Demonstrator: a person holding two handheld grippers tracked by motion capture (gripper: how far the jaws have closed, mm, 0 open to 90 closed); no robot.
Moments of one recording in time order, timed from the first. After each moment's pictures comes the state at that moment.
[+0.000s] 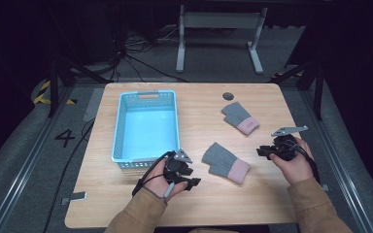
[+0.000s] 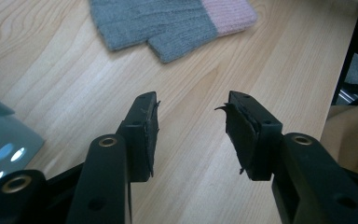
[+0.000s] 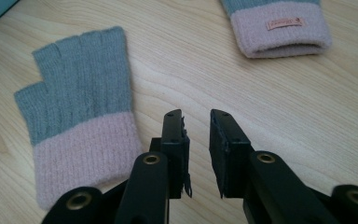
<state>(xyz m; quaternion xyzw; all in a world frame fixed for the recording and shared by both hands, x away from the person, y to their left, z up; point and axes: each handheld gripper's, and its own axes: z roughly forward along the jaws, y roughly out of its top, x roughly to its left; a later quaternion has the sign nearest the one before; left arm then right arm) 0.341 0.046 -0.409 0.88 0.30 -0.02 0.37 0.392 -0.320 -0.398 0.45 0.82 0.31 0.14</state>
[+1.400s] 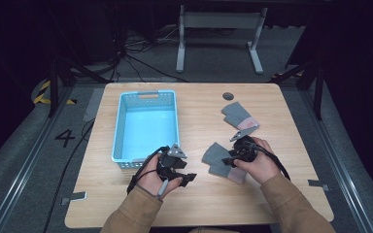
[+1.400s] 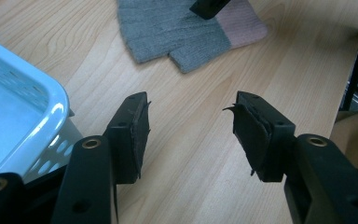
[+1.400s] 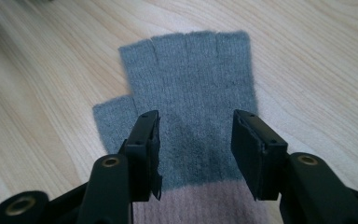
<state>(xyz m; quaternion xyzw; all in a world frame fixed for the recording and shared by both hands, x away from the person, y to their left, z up) 0.344 0.059 -0.393 0.88 0.30 0.02 0.37 0.409 -0.220 -0.421 0.36 0.89 0.26 0.08</state>
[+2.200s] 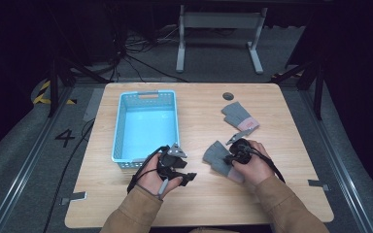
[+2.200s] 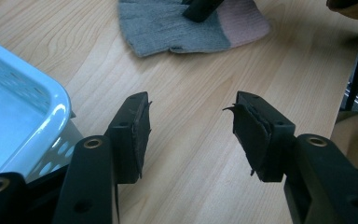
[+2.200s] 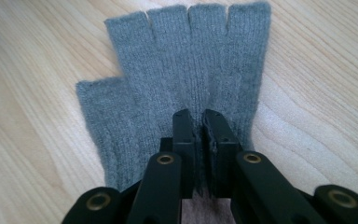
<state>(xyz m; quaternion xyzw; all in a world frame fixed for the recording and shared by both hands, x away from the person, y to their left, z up) 0.346 0.059 -0.394 0.88 0.30 0.01 0.37 0.409 -0.213 -0.431 0.36 0.90 0.23 0.09</state>
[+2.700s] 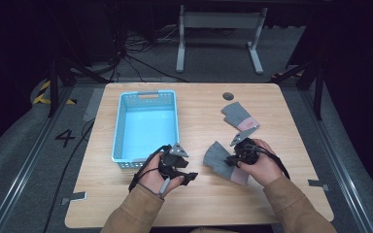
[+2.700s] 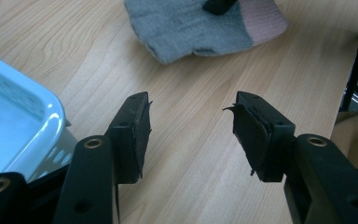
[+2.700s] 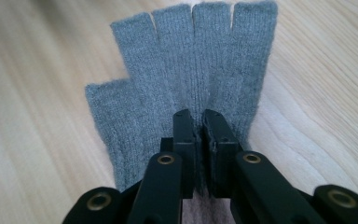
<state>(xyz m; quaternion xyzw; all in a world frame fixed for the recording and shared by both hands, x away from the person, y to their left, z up) 0.348 0.053 -0.393 0.88 0.29 0.01 0.37 0.397 -0.219 -0.406 0.28 0.92 0.25 0.06</state>
